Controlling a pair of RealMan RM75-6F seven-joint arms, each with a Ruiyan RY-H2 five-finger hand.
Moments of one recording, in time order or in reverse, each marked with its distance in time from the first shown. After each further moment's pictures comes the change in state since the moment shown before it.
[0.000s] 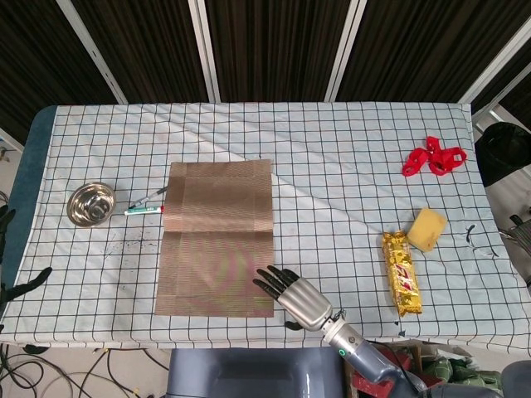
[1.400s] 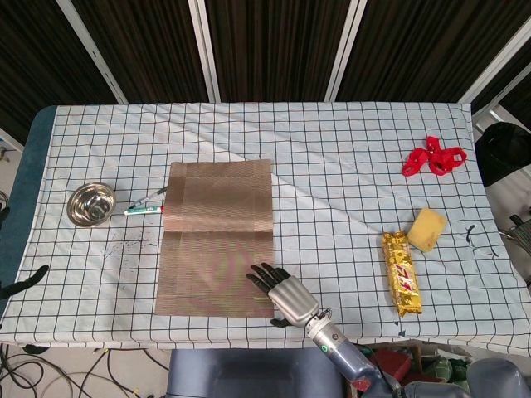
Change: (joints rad) left arm 0.011 0.004 -0.030 -0.007 -0.018 -0.024 -0.011; right arm 0.020 -0.162 0.001 0.115 0.137 0.023 0.002
